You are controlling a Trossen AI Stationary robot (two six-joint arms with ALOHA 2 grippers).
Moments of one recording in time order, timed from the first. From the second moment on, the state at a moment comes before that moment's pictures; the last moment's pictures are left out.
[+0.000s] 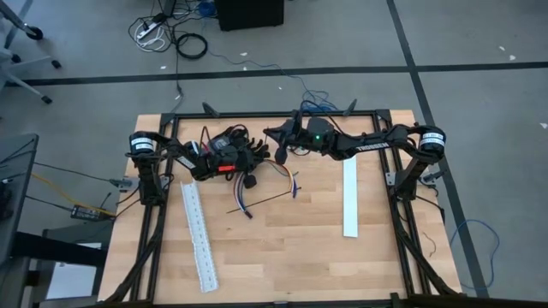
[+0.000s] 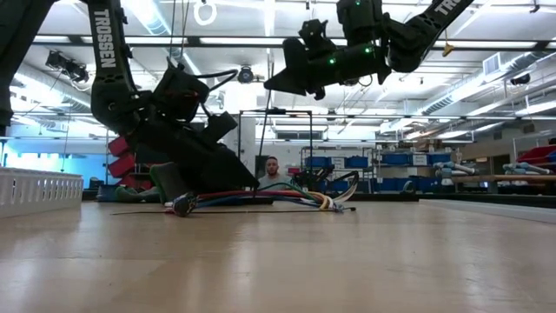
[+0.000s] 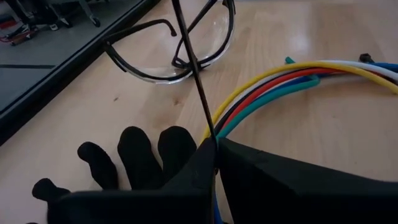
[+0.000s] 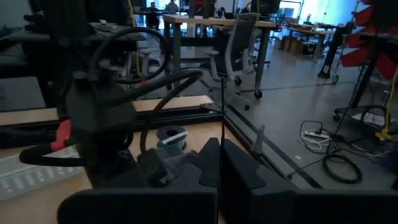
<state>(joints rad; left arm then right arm) 0.31 1.85 0.49 0.95 -0.07 0.15 -0.28 1.69 0.96 0.71 0.09 -0.06</state>
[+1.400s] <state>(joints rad) 0.31 1.73 0.48 0.95 -0.03 0.10 0.04 1.64 0.96 -0.21 0.08 0.06</state>
